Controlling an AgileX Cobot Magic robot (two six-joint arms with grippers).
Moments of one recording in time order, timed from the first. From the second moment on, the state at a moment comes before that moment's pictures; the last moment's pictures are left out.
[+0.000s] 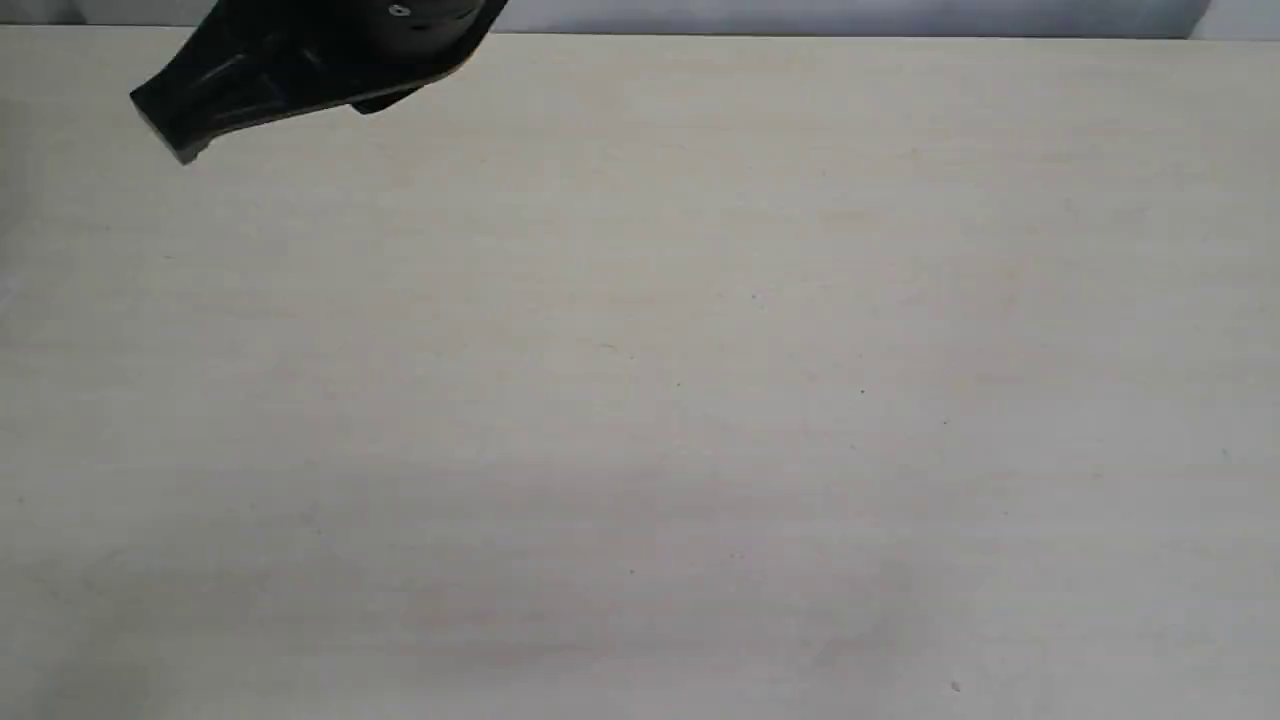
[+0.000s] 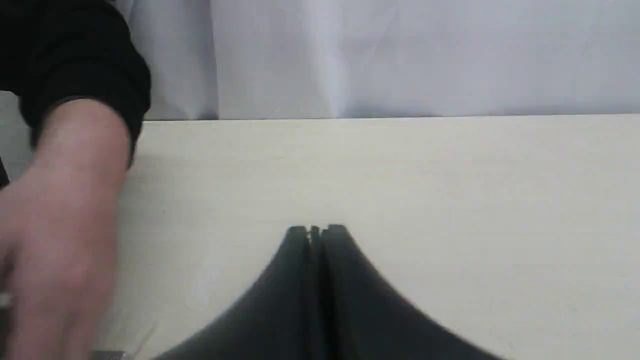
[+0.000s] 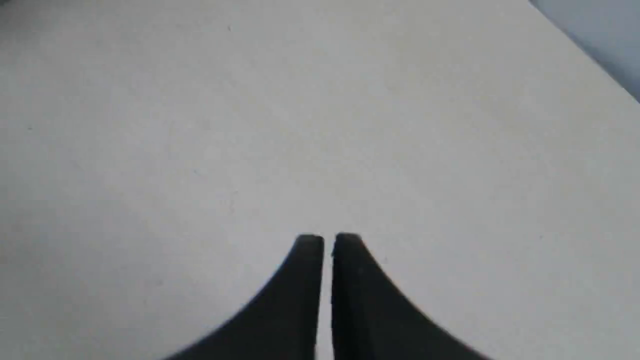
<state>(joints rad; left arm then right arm) 0.02 0.00 0.00 0.07 0.26 -0.07 1.00 1.83 -1.79 -0.38 0.99 0.34</state>
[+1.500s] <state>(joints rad) 0.02 0.00 0.00 0.07 0.26 -0.07 1.34 0.30 -0.60 -0.72 1.01 1.10</state>
